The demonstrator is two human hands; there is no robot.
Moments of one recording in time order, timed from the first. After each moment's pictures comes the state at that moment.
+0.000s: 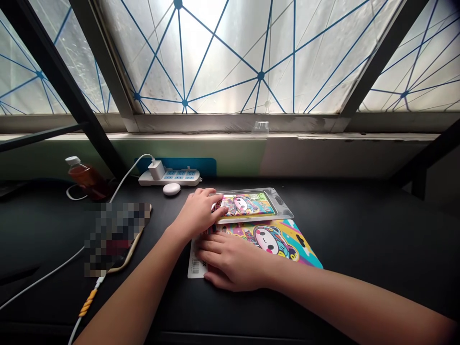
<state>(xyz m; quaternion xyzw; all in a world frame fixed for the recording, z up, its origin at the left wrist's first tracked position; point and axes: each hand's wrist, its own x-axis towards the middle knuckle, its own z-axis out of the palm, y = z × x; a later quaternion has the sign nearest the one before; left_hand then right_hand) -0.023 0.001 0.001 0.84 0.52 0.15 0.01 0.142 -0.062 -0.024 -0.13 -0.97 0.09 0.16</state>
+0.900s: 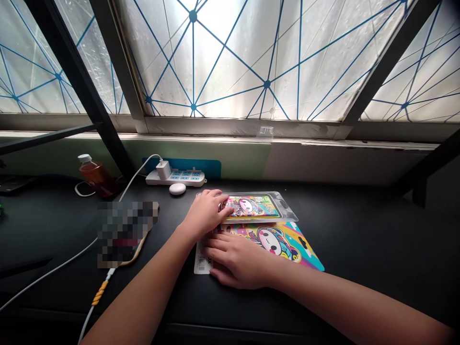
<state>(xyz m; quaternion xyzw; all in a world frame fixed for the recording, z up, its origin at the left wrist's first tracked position) -0.020 -0.001 -0.001 0.83 0.52 0.17 0.03 0.142 -0.066 -0.025 -0.15 -0.97 0.11 0.17</state>
